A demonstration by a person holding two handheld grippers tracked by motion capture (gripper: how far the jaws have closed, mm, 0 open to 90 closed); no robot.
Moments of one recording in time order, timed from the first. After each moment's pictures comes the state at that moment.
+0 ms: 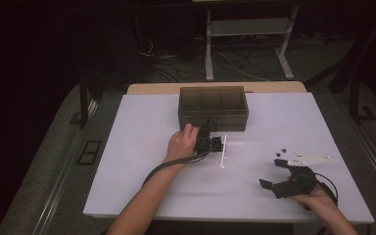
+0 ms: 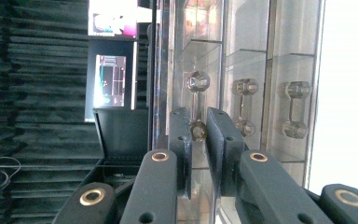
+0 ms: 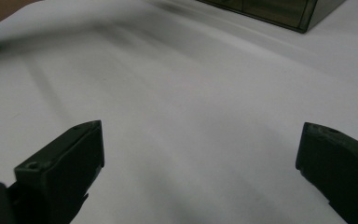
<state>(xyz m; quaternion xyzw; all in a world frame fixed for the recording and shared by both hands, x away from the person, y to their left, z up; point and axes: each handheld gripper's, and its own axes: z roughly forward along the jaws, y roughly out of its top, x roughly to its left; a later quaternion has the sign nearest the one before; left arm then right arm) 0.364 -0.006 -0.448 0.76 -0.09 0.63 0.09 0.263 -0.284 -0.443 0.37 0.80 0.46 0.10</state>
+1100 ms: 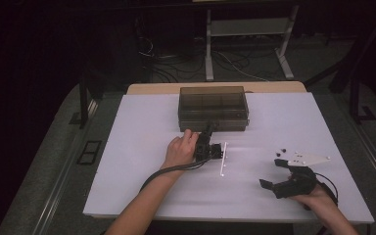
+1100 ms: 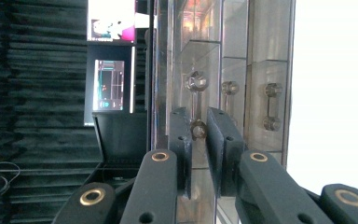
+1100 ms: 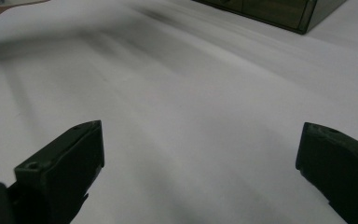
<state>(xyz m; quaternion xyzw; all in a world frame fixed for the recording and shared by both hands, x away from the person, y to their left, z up) 0.342 -0.003 -0.447 0.76 -0.10 0.63 0.10 0.262 -0.284 -0.443 0.37 0.80 0.46 0.10</state>
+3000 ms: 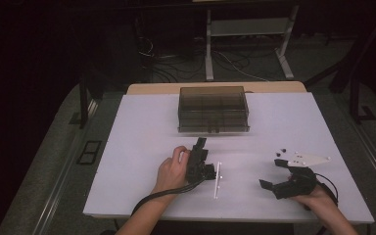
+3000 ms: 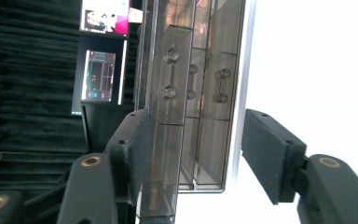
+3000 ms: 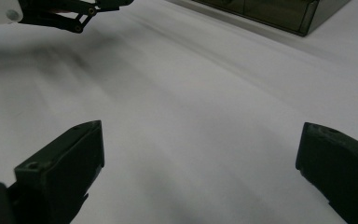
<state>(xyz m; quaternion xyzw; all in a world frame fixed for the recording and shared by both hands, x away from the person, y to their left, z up) 0.281 0.019 -0.454 0.78 -0.06 0.61 0.13 0.260 -0.283 -0.442 0.37 0.80 0.46 0.11</state>
